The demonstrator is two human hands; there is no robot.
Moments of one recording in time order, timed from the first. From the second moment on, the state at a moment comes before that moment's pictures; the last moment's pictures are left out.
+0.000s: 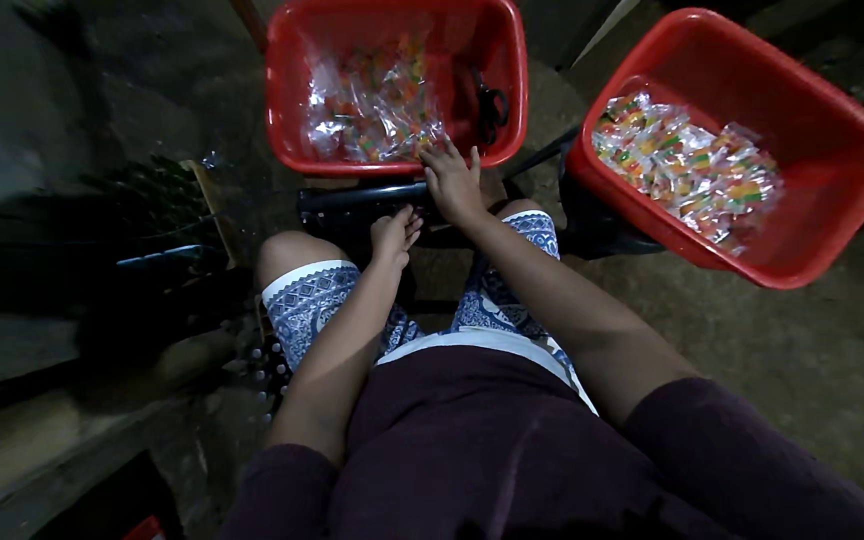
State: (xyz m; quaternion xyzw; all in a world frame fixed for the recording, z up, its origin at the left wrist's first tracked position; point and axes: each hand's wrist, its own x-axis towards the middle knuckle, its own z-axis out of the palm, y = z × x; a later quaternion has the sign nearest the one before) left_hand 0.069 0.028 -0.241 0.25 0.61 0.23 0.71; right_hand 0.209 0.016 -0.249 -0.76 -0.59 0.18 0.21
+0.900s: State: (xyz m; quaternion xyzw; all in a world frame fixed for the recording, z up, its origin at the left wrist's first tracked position) left_hand 0.065 0.029 -0.247 0.27 0.59 0.23 0.72; right_hand 0.214 0.020 -0.225 -0.75 -0.58 0.24 0.21
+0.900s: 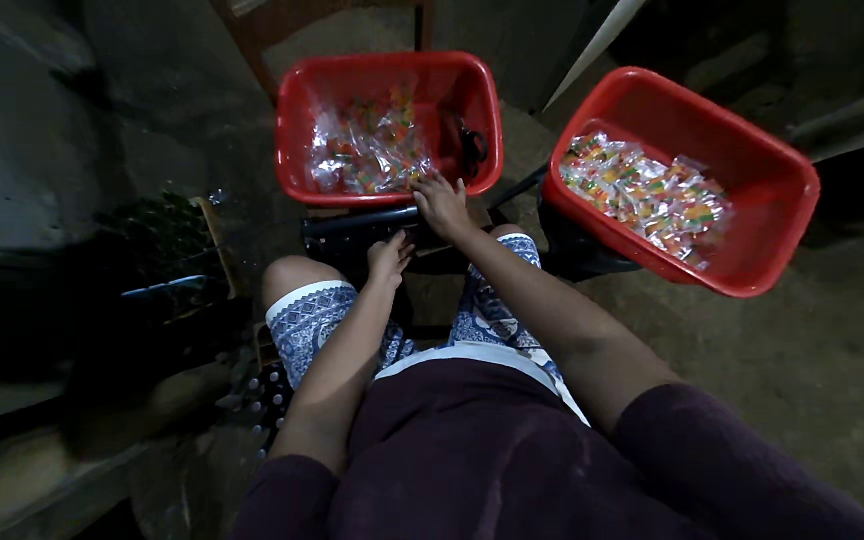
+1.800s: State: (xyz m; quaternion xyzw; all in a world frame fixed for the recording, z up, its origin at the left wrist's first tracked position) left_hand 0.061 -0.046 -0.109 0.66 0.28 0.34 0.61; right_hand 0.213 -0.138 -0.106 -0.57 -0.43 0.32 0.63
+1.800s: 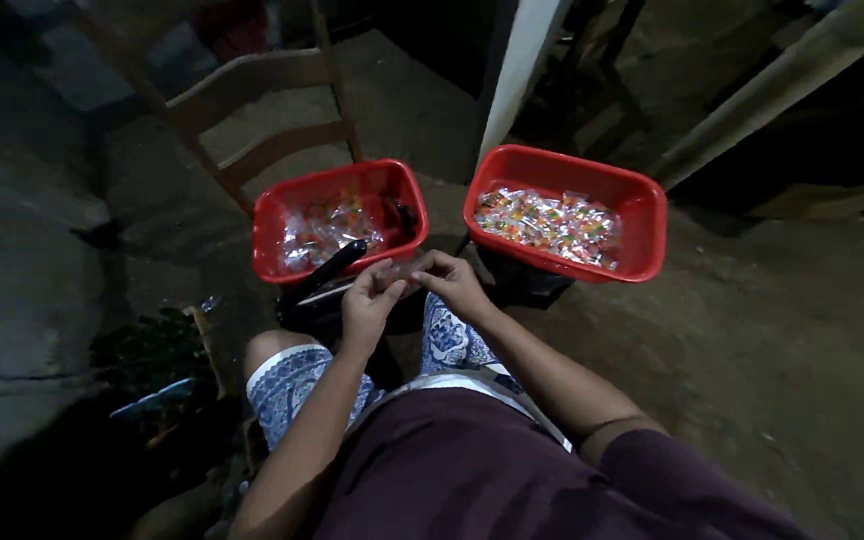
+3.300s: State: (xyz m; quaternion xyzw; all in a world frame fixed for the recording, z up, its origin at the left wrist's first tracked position) left_hand 0.064 -0.039 -0.086 0.63 0.27 0.37 0.63; right_hand 0.208 -0.132 -0.077 -0.59 -0.40 0.34 0.61
